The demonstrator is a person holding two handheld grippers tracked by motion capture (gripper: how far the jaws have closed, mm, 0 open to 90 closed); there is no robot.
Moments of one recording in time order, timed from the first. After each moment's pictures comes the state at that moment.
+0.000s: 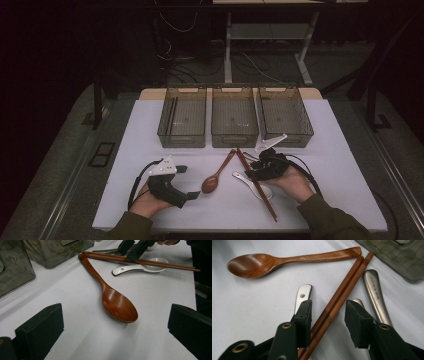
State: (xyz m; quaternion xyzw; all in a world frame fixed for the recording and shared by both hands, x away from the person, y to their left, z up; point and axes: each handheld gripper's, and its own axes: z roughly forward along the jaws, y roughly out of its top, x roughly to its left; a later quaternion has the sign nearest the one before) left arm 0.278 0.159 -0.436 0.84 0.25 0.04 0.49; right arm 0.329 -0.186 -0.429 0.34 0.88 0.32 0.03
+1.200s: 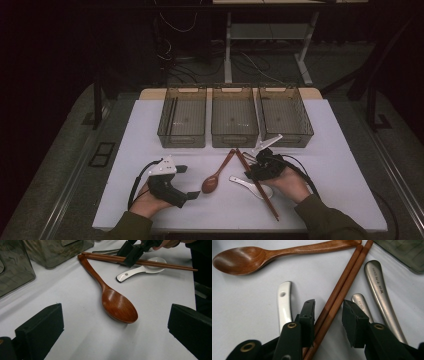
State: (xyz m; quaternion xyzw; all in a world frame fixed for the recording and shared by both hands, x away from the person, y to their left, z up) left arm 0.278 0.159 -0.436 0.84 0.25 0.04 0.49; right arm 0.331 -0.179 -0.434 0.36 0.89 0.29 0.03
